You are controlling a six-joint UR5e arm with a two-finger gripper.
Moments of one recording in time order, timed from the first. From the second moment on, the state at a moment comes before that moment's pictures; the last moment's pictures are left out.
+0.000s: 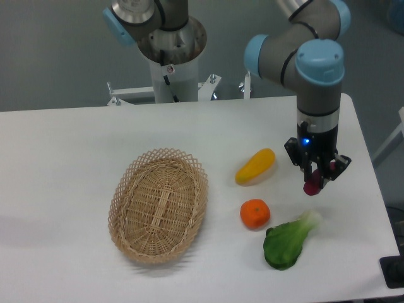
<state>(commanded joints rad) 2.70 -1.98 -1.66 -0.74 1.52 1.44</state>
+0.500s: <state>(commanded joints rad) 2.76 -2.03 -1.78 -0.64 1.52 1.69</state>
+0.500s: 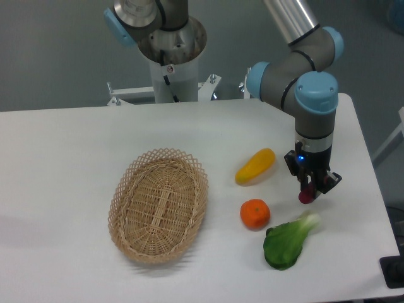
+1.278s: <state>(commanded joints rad) 2.76 -2.03 -1.83 -0.64 1.51 1.71</state>
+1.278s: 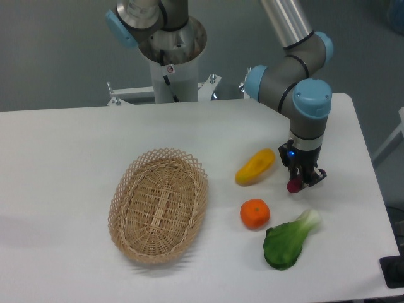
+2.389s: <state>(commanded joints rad) 2.80 -1.89 -1.54 -0.81 1.51 1.51</state>
